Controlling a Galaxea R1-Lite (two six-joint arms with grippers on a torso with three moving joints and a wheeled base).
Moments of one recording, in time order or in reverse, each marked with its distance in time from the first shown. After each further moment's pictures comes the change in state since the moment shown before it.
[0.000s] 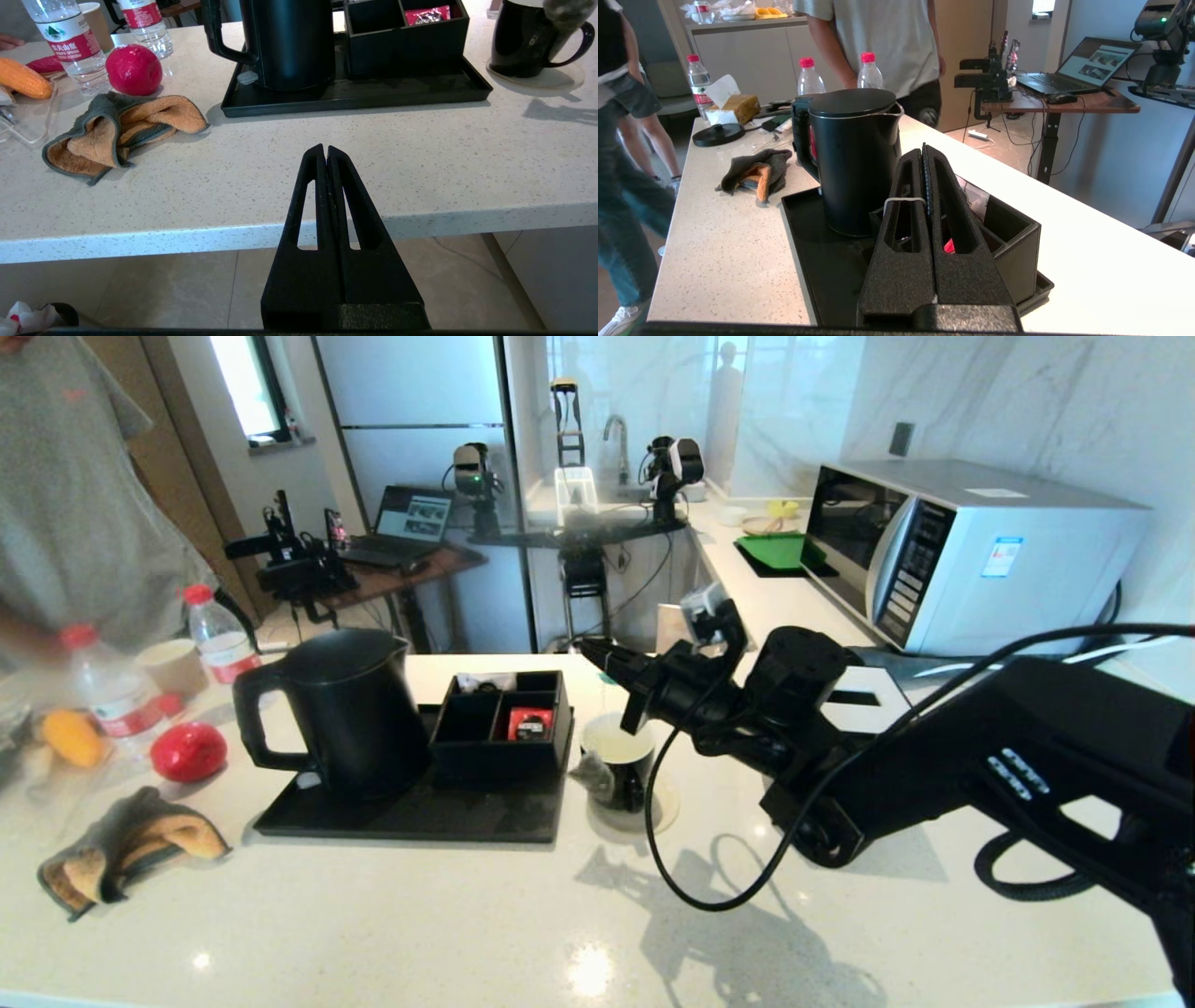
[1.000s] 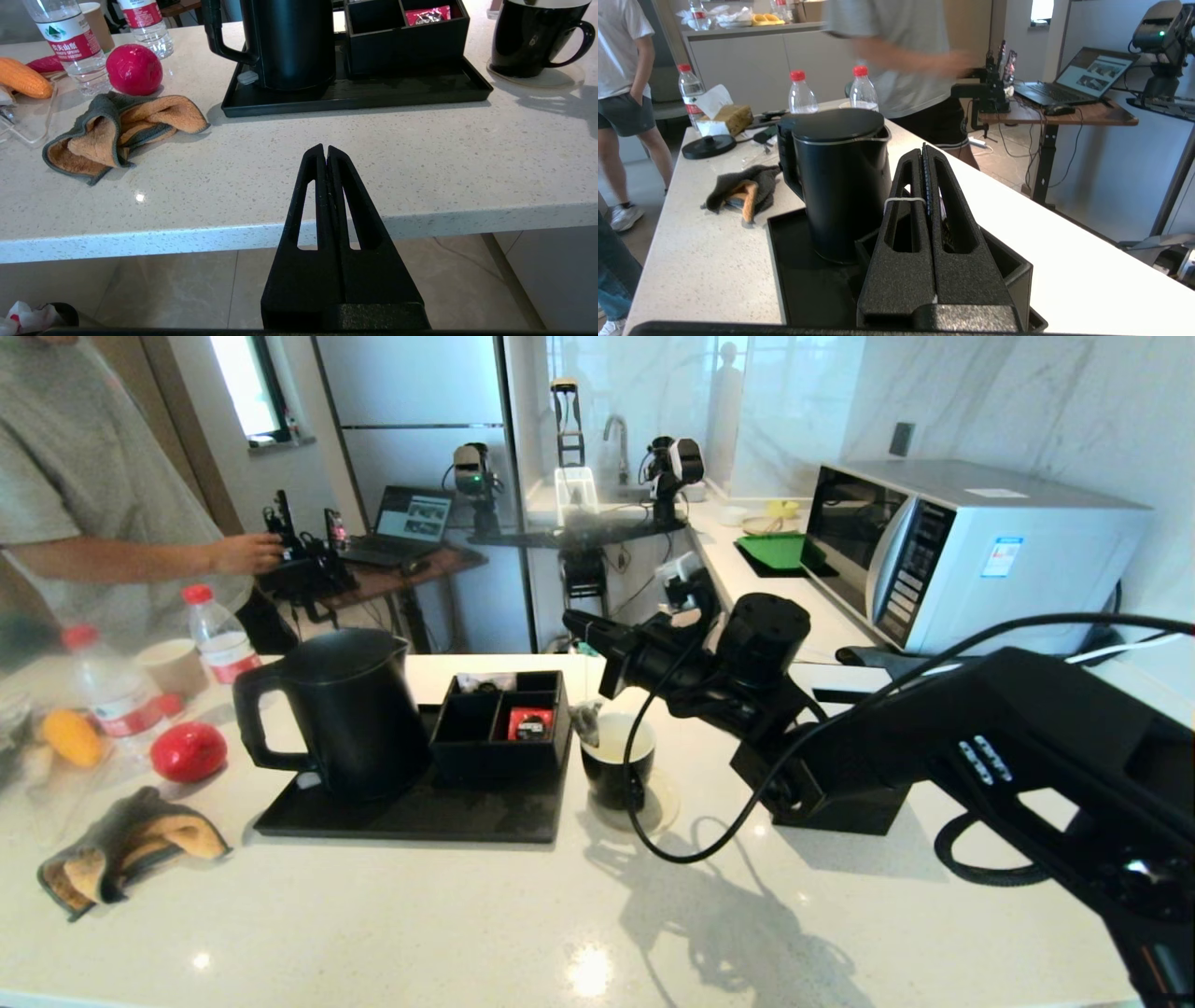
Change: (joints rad) left arm 0.000 0.000 0.000 0.000 0.000 0.000; right arm -0.009 0.068 -0.247 0.165 0.000 0.000
